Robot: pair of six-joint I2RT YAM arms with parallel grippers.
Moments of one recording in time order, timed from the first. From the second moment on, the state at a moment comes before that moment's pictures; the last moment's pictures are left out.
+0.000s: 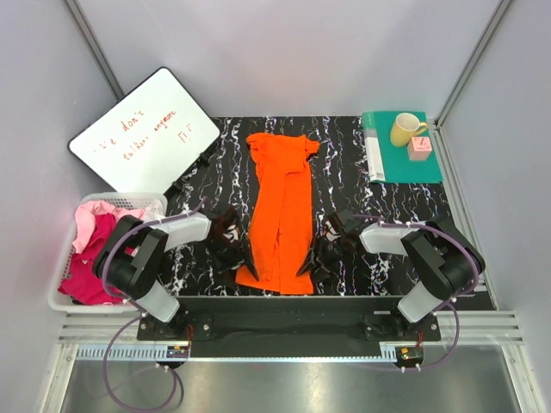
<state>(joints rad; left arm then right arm) -0.48 1.58 0.73 -0.73 0.52 -0.74 0.58 1.61 0.61 -0.20 -0.70 1.01</state>
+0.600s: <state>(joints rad) -0.48 1.66 0.74 -0.71 0.55 -0.70 0.58 1.57 0.58 -0.28 -0.70 0.92</state>
